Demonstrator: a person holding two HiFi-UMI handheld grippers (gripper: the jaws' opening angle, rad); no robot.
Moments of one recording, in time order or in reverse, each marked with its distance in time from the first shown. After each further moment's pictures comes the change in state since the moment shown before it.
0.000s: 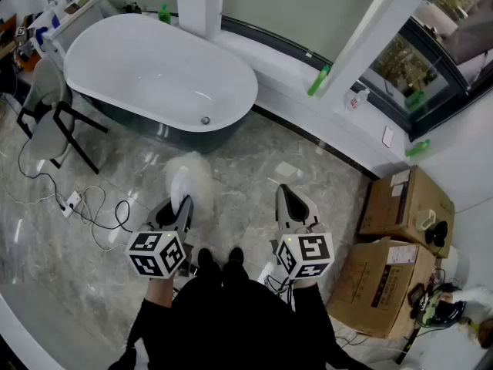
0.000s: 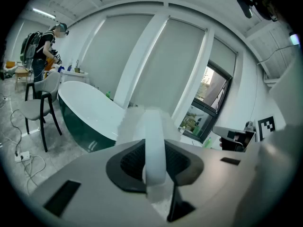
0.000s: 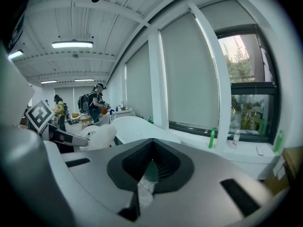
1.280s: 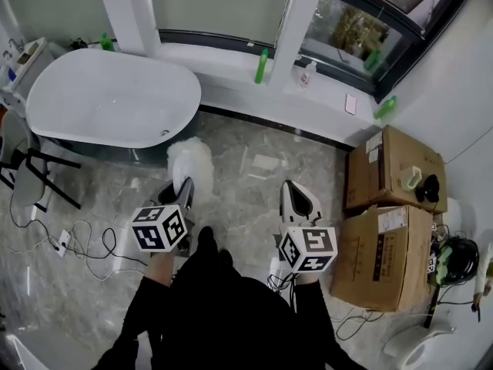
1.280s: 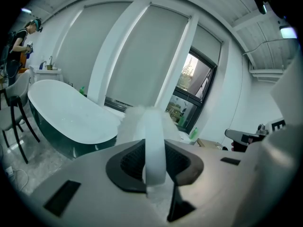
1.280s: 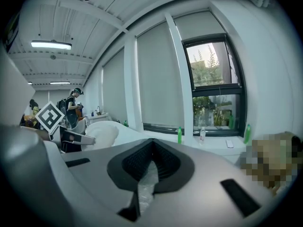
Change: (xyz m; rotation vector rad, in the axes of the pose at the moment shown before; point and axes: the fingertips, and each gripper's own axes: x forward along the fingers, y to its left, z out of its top) left arm 0.109 -0.131 -0.023 0.111 0.085 -0.157; right arm -0.093 -0.145 -0.028 0.113 -0.046 -0.245
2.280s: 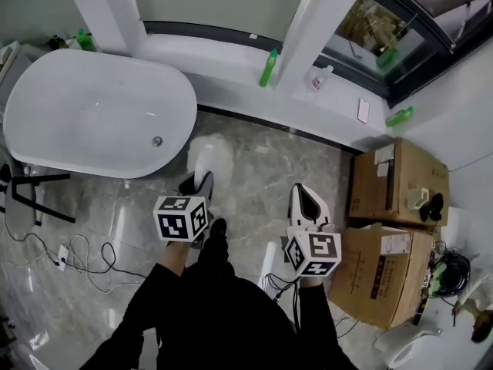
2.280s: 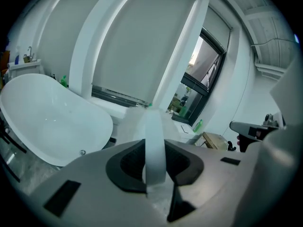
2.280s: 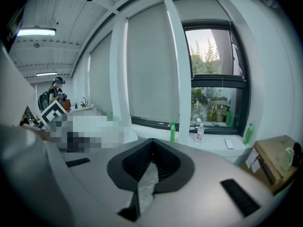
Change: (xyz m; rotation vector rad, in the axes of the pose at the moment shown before) left arm 0.216 0.047 0.037 0.028 0.178 -0.060; right arm 0.181 -0.058 0.014 -0.002 0.123 -0.106
